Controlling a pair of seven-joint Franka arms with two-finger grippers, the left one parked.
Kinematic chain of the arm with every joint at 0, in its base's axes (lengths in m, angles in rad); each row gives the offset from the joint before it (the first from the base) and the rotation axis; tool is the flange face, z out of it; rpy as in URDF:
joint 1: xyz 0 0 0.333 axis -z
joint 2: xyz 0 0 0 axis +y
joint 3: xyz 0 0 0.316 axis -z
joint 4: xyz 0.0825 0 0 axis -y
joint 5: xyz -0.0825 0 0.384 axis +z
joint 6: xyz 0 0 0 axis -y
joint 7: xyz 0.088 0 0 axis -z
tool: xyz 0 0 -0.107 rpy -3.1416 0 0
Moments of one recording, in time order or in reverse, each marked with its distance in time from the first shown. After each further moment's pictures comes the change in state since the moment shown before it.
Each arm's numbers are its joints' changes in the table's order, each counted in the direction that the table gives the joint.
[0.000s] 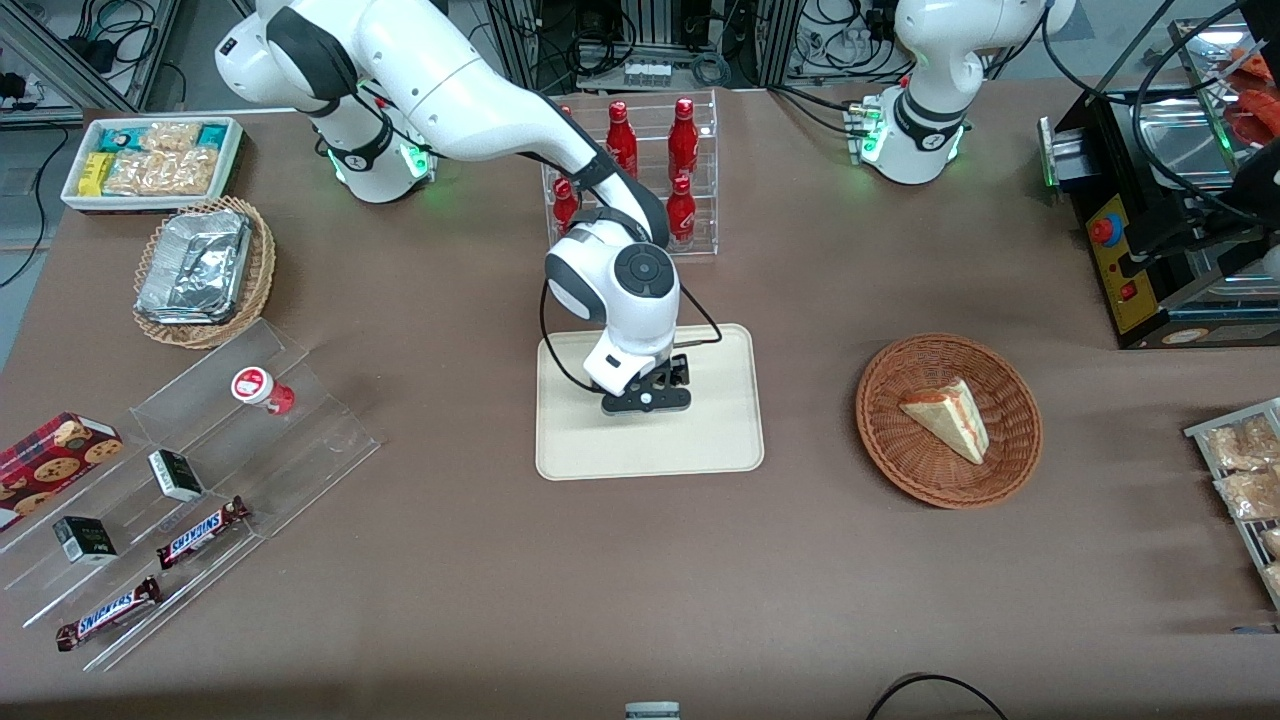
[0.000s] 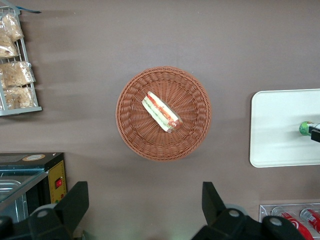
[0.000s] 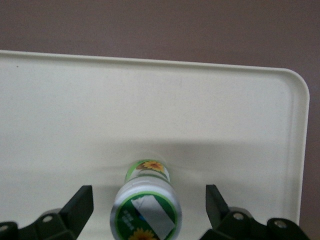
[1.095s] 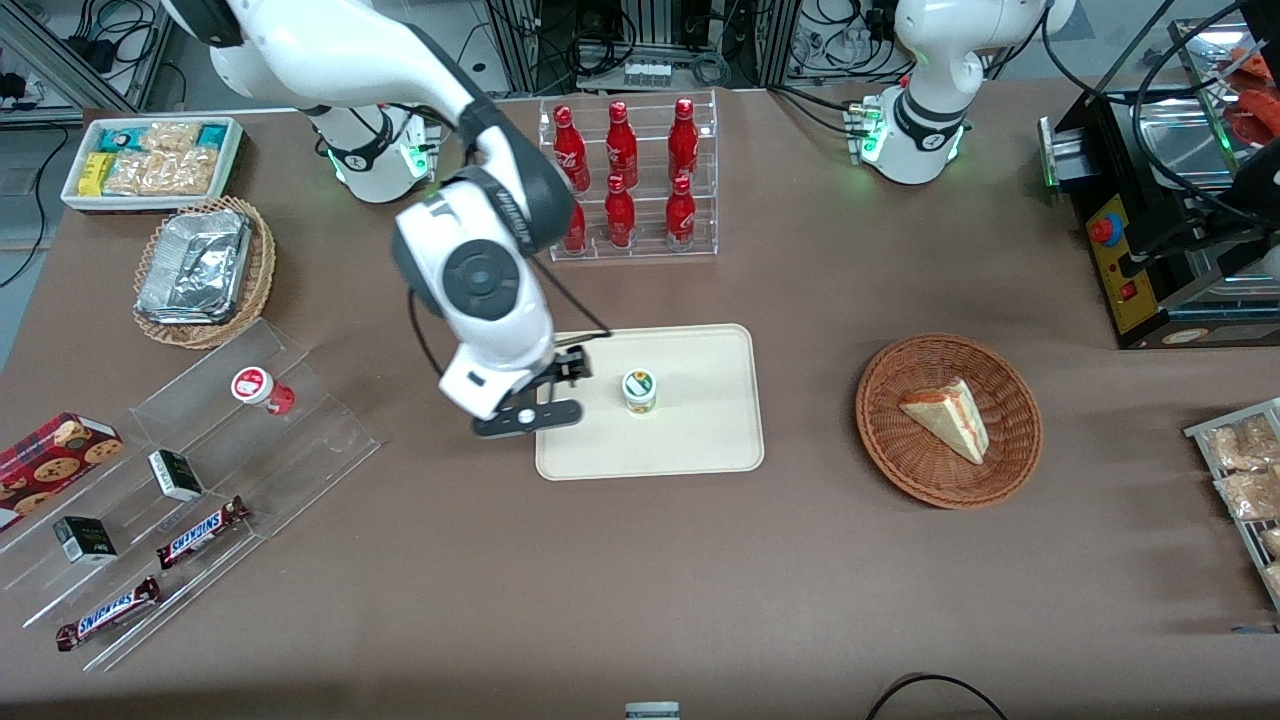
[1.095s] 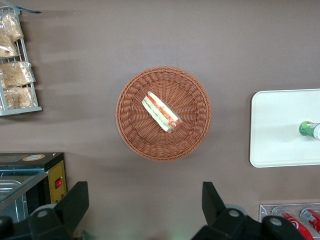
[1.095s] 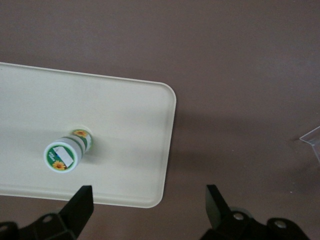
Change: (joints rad) arm 0.237 -0.279 0.002 0.010 0.128 -0.414 -0.392
